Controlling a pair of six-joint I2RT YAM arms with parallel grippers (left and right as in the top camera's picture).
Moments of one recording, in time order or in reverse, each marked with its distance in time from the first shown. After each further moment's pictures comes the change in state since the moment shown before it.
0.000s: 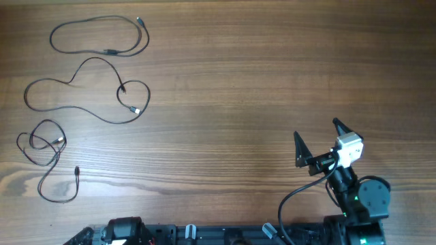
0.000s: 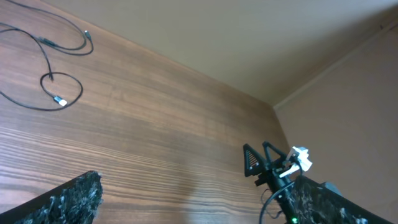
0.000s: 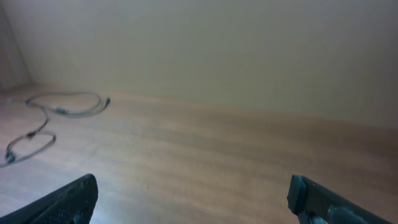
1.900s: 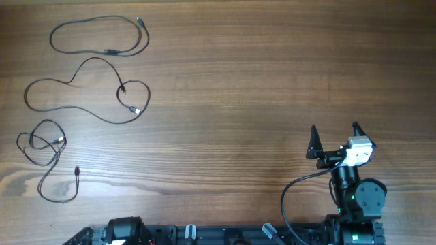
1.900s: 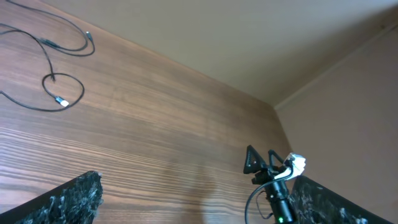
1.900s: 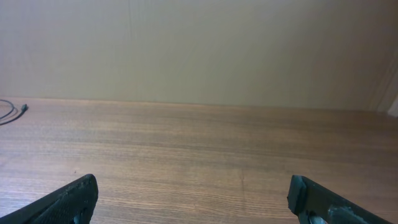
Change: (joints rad) left arm 0.000 0.000 0.000 0.000 -0.006 0.005; right arm -0.112 -0.072 -0.131 0.077 0.155 -0.013
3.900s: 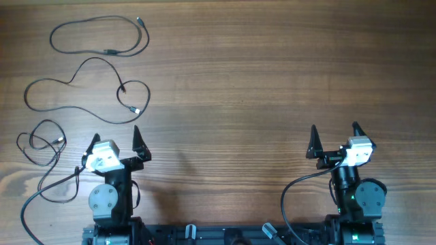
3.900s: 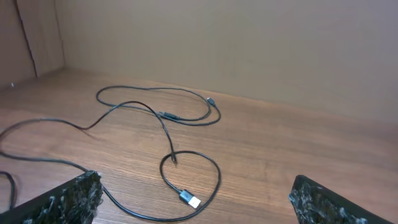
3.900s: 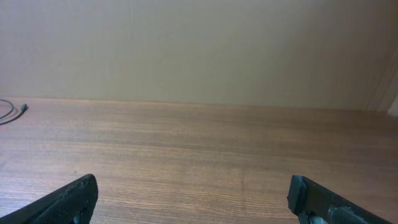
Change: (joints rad) left arm -0.006 -0.543 -1.873 1.618 -0.486 0.346; right arm 0.000 0.001 0.000 0.000 0.000 0.000
